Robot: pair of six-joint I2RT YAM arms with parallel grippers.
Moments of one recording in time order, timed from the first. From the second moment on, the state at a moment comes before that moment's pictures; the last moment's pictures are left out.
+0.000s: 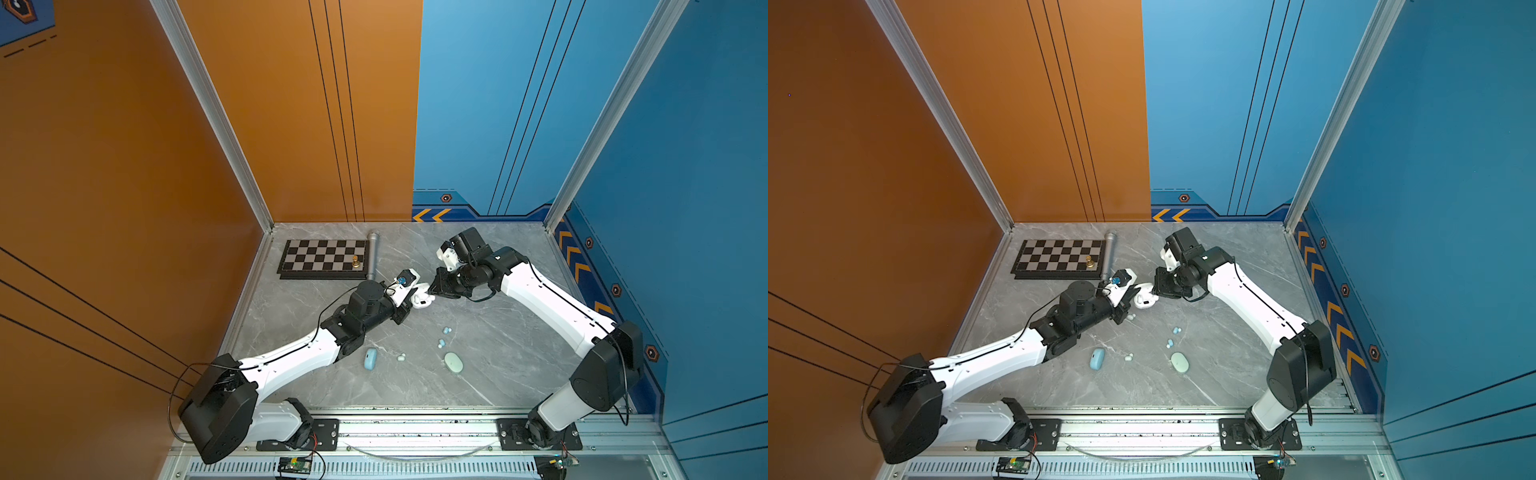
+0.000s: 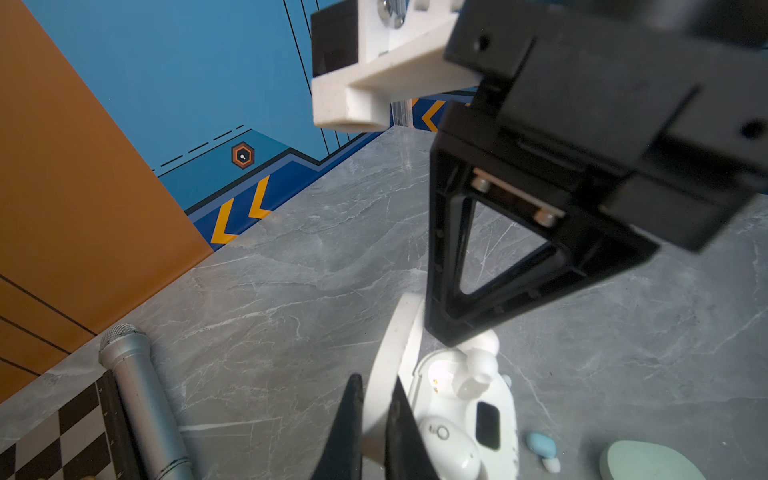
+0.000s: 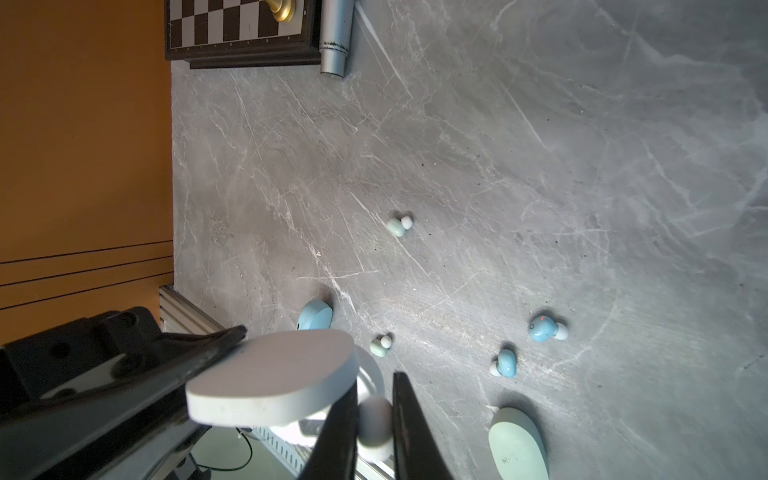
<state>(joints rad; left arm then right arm) -0.75 1.30 0.73 0.31 0.05 0.17 0.55 1.60 1.47 -0.89 -0.36 0.56</state>
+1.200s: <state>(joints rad) -0.75 1.32 0.74 0.31 0.05 0.17 0.57 1.60 1.47 -0.88 -0.36 0.58</state>
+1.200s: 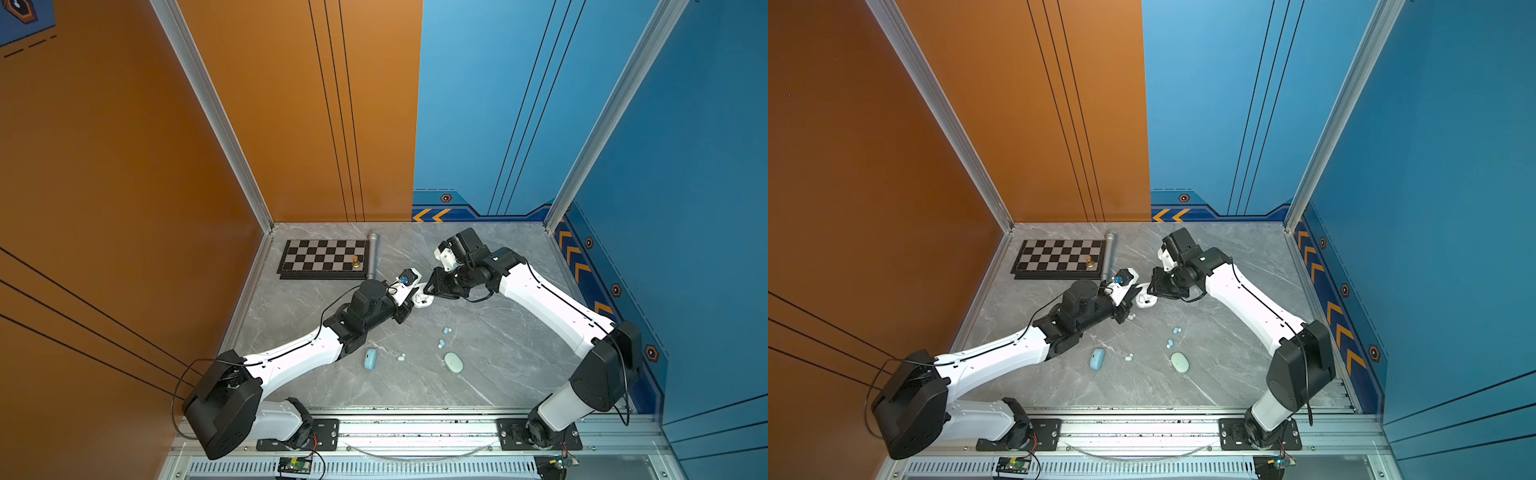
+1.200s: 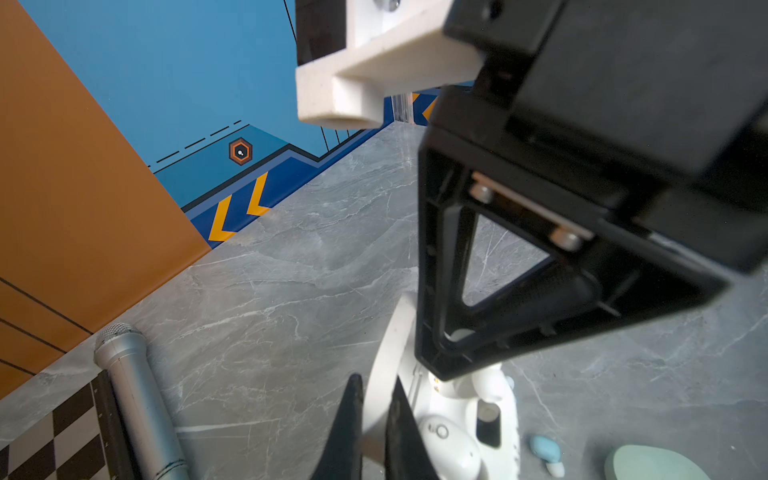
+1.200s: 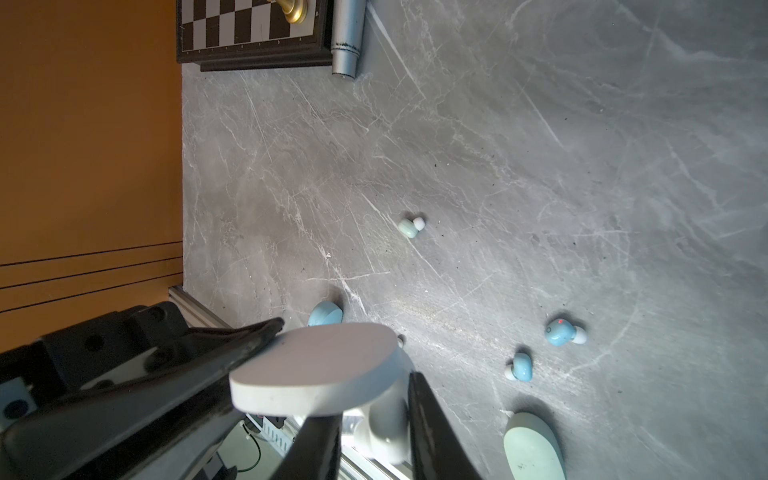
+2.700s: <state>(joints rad) -0.74 1.32 0.75 0.28 0.05 0.17 0.60 1.60 1.46 -0.86 -0.32 0.56</state>
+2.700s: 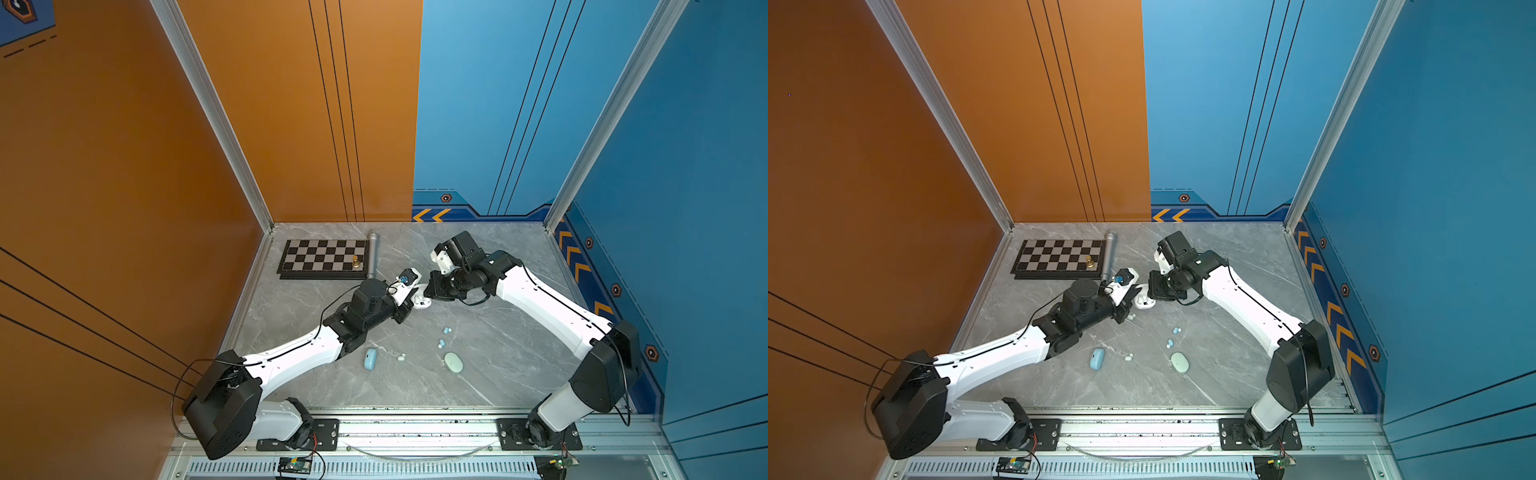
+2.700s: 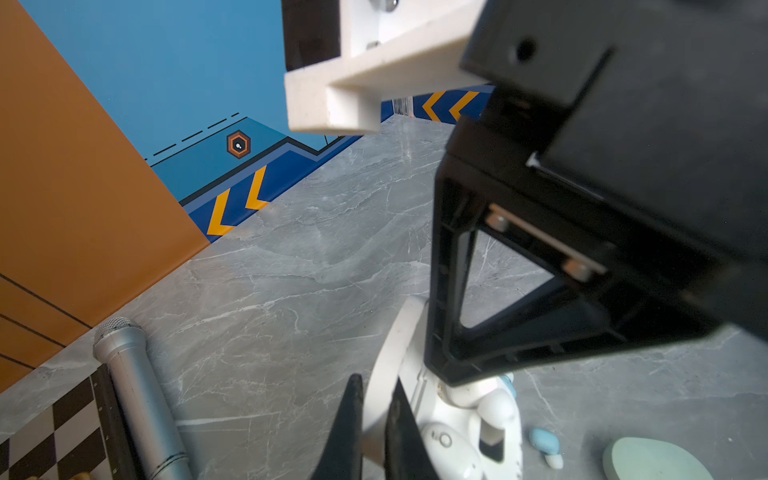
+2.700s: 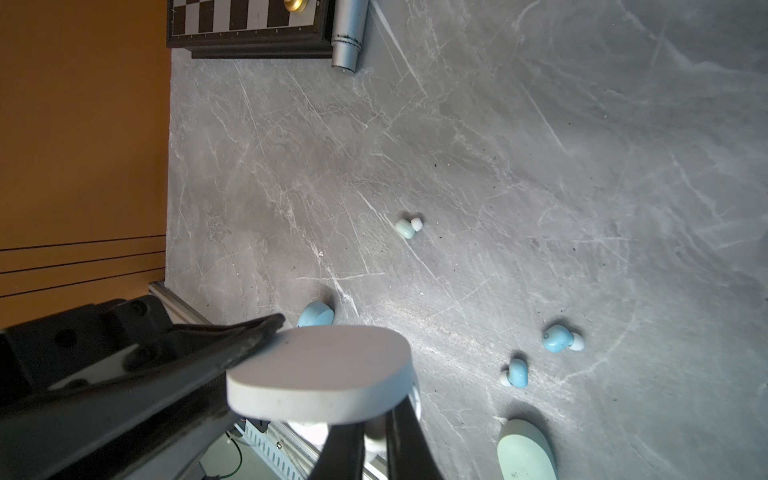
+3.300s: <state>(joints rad) -0.73 1.32 0.76 0.28 0.05 0.16 0.61 1.60 1.46 -0.86 -0.32 0.53</state>
